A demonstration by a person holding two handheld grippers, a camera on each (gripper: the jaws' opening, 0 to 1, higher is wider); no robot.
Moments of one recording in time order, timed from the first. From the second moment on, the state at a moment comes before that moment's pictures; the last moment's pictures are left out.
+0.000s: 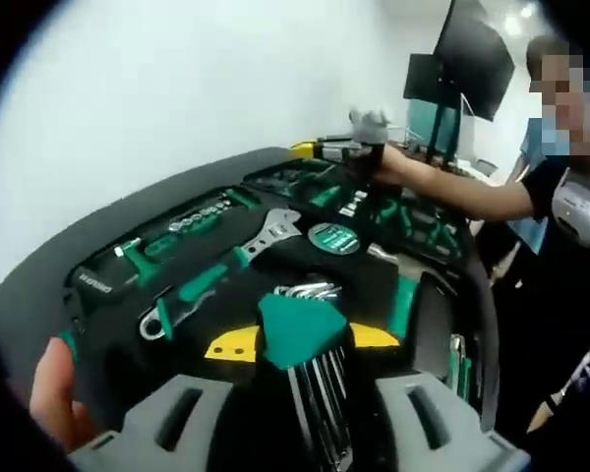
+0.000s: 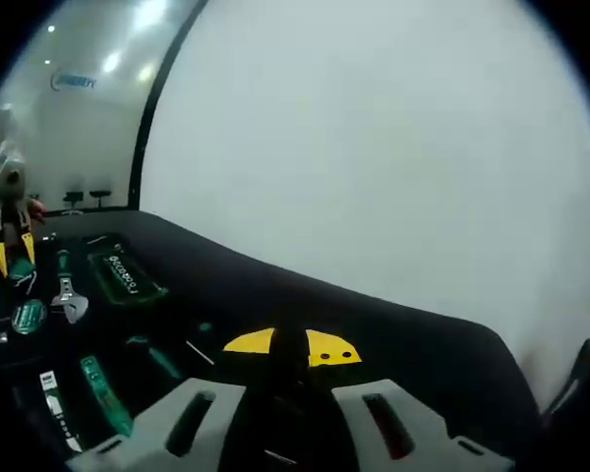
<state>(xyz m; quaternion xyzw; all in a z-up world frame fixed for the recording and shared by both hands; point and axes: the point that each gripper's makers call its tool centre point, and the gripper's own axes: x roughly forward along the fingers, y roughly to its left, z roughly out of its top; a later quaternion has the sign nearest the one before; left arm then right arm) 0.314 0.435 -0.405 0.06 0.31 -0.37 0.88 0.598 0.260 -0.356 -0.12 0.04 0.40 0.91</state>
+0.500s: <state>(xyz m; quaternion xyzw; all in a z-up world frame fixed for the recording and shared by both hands) 0.306 0.418 -0.408 0.05 0.34 -0.43 0.84 0.579 0.275 -0.351 -0.11 0.02 0.44 0.89</state>
